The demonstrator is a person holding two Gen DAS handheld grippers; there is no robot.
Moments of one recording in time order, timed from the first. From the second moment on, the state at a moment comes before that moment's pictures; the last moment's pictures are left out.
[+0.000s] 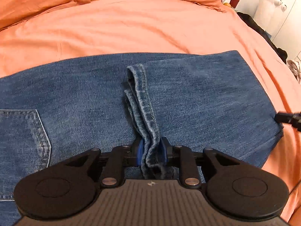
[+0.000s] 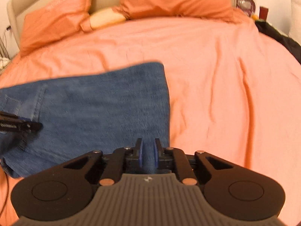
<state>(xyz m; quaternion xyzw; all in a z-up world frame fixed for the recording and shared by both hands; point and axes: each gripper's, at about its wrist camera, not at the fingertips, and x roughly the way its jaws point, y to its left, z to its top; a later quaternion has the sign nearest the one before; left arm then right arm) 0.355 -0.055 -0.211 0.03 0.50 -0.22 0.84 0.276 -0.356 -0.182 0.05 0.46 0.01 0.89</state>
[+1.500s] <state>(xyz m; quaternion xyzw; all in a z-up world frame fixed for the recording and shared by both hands) 0.399 -0.046 -0.168 -0.05 0.40 -0.27 0.88 0.348 -0.337 -0.201 -0.02 0.47 0.02 0.88</state>
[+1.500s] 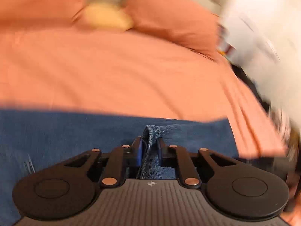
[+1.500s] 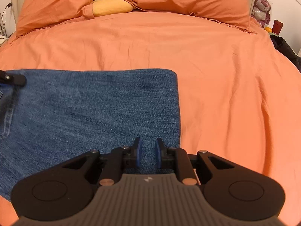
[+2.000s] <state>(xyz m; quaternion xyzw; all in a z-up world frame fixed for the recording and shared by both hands) 0.422 -0.039 -0.210 0.02 0.47 -0.19 0.86 0.353 -0.341 -0.212 -0.01 0.48 0.02 0.88</state>
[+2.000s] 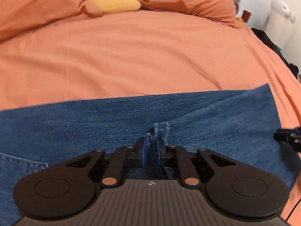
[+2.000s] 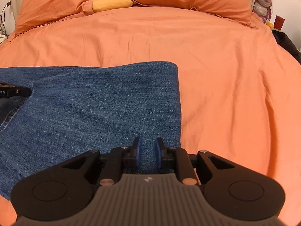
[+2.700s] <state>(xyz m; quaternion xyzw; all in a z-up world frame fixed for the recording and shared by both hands) 0.325 0.102 -0.113 -0.04 0.45 -0.07 0.89 0.313 -0.263 -0.141 -0.09 0.46 0.11 0.88</state>
